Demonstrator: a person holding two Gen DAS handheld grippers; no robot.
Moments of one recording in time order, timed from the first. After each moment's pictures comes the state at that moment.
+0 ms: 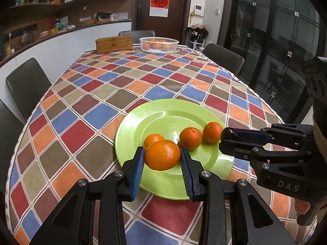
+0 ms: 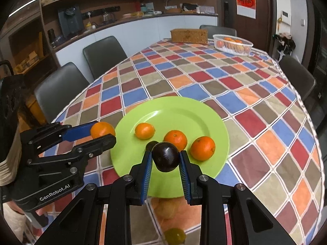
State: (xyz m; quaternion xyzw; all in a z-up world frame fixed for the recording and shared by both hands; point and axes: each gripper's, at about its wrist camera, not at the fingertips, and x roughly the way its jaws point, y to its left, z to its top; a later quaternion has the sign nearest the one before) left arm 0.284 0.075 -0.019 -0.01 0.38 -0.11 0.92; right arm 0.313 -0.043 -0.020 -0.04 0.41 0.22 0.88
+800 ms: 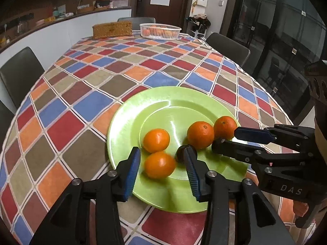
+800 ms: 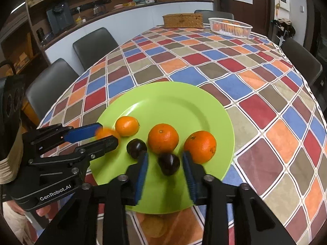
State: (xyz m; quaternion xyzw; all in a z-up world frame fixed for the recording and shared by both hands) left arm 0.314 0.076 -0.046 -0.01 0.41 -0.11 0.91; right arm 0.345 -0.046 -0.051 -0.02 0.45 0.21 0.87
